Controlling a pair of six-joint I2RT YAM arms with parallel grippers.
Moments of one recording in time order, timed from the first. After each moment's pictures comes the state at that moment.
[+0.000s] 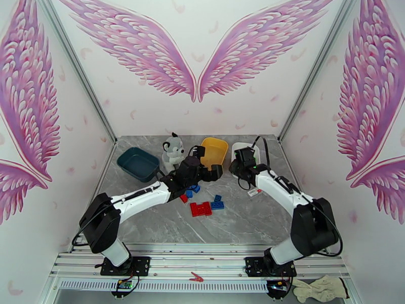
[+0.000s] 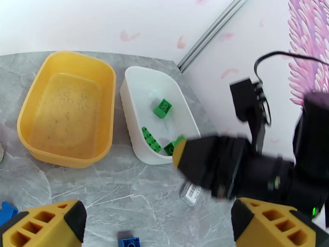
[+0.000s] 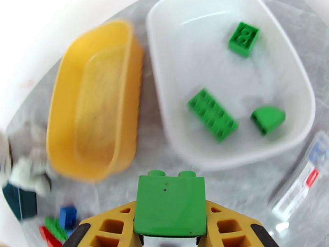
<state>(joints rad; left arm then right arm) -0.82 1.67 1.18 0.07 -0.04 -0.62 0.25 1.61 1.17 -0.43 0.16 0.74</state>
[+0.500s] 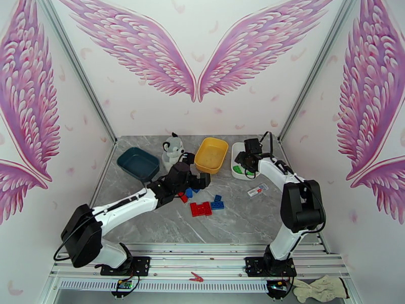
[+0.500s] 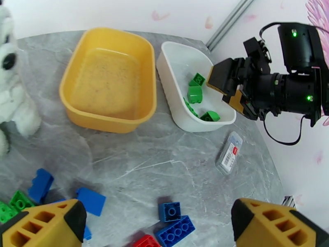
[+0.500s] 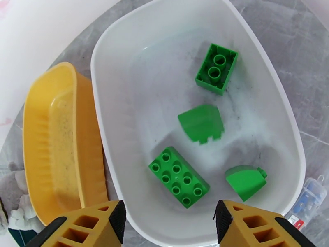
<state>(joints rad) -0.78 1.42 0.99 -0.06 -0.10 -0.56 0.13 1.76 1.31 -0.45 0.09 0.68</state>
